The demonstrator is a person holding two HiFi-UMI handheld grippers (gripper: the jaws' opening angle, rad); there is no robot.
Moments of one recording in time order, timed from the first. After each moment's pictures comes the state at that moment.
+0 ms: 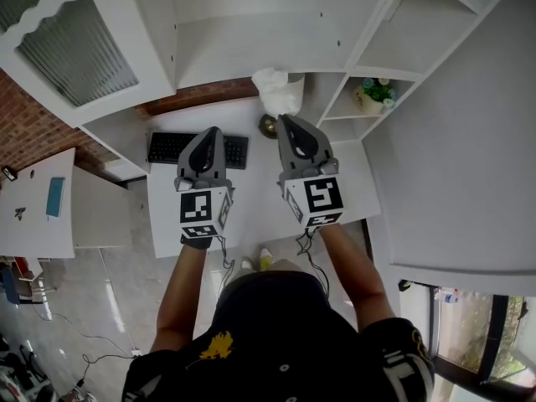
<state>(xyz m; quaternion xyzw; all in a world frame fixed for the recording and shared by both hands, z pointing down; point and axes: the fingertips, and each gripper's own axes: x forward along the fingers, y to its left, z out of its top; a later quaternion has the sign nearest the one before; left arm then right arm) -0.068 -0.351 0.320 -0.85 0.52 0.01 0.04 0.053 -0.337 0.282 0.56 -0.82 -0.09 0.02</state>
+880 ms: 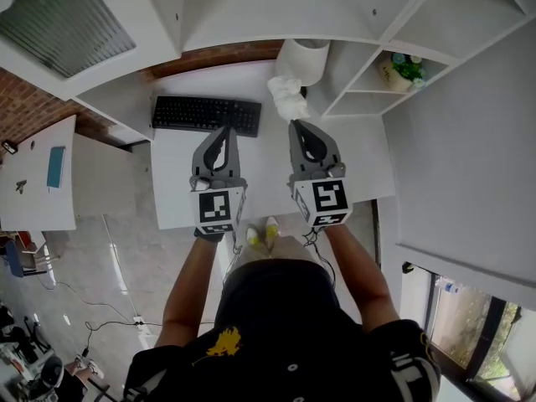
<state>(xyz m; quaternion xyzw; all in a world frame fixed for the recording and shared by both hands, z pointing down) -0.076 -0.339 0.411 -0.84 0.54 -0.04 0.03 0.047 -0.332 0.393 0.56 -0.83 -0.01 0.07</state>
